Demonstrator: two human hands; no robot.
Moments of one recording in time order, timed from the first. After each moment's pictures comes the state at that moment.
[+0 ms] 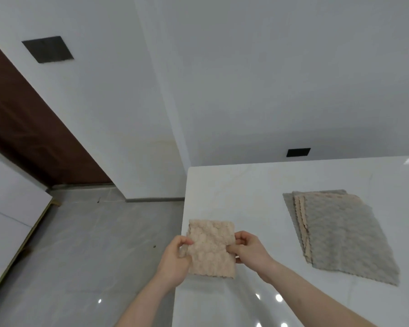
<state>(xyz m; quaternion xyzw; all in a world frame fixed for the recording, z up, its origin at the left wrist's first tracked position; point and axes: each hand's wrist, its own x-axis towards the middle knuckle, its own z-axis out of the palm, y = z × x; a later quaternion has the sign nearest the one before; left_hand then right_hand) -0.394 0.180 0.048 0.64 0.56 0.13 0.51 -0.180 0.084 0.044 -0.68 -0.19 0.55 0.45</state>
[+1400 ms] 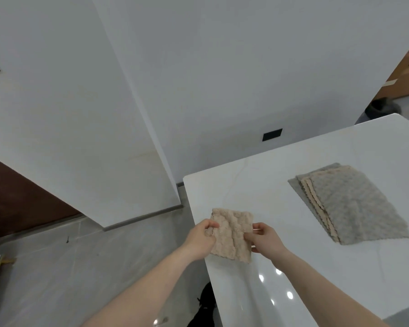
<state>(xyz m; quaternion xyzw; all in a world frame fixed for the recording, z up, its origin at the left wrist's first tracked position) -0.368 0.362 0.029 0.76 0.38 -0.07 0.52 -0.227 0.192 0.009 -0.74 -0.02 0.44 0.51</state>
